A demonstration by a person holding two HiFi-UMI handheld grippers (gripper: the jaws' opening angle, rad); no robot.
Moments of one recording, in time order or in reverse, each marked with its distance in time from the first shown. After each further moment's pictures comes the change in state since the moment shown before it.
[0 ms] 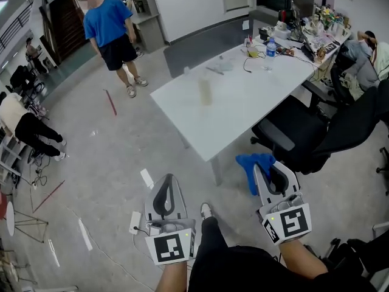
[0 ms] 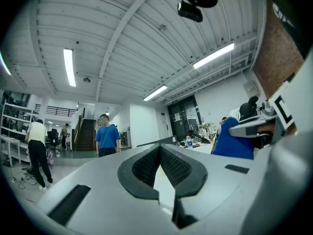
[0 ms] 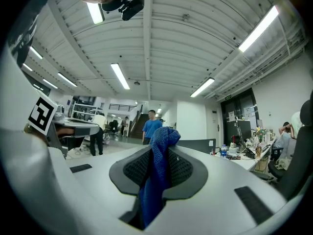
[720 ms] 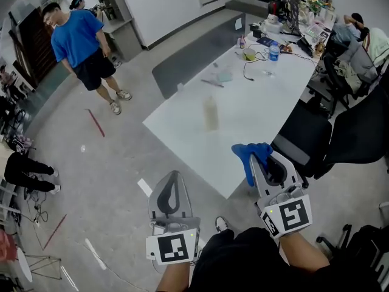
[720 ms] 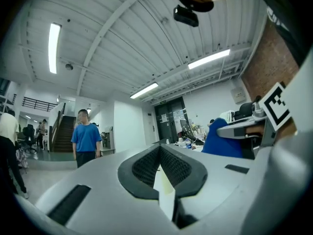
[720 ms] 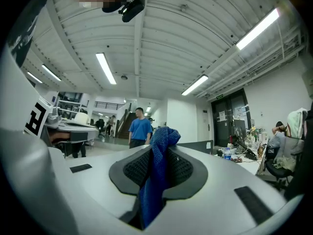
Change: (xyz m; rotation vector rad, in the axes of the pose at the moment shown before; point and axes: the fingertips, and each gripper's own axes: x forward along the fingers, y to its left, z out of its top) left arm 0.196 0.078 -0.009 -0.001 -0.005 -0.209; right arm 0.200 -0.022 0.008 0.014 0.011 -0.134
